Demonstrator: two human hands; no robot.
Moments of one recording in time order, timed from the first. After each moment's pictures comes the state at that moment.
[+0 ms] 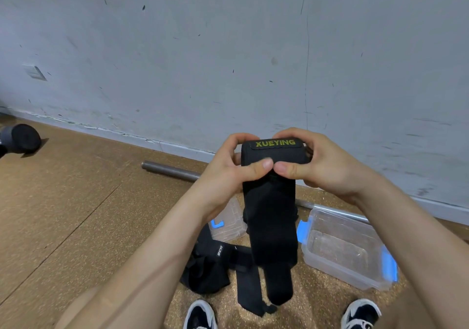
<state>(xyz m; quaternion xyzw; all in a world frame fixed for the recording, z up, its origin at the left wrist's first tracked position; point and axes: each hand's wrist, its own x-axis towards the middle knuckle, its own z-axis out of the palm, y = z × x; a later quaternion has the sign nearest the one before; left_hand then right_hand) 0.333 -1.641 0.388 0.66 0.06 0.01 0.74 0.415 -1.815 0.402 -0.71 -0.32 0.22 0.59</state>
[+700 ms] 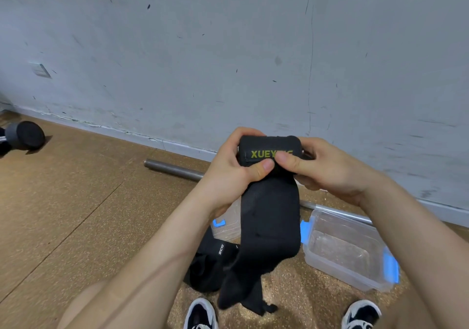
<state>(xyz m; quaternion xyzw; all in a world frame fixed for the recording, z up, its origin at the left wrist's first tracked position) 0.333 -1.644 0.387 0.68 0.02 0.08 0.72 0.411 -1.814 0.405 -0.70 -0.33 0.28 0.57</state>
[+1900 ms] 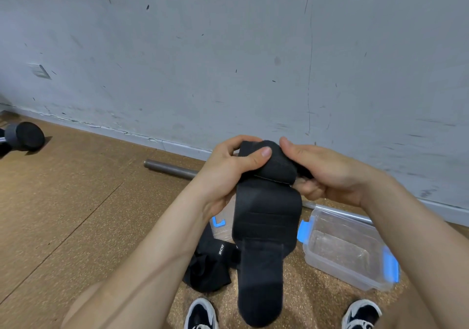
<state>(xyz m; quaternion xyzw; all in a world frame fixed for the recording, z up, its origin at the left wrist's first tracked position) 0.335 -1.642 0.397 0.61 0.09 0.03 0.78 0.409 -1.813 0.407 -0.67 -0.27 0.39 0.56</state>
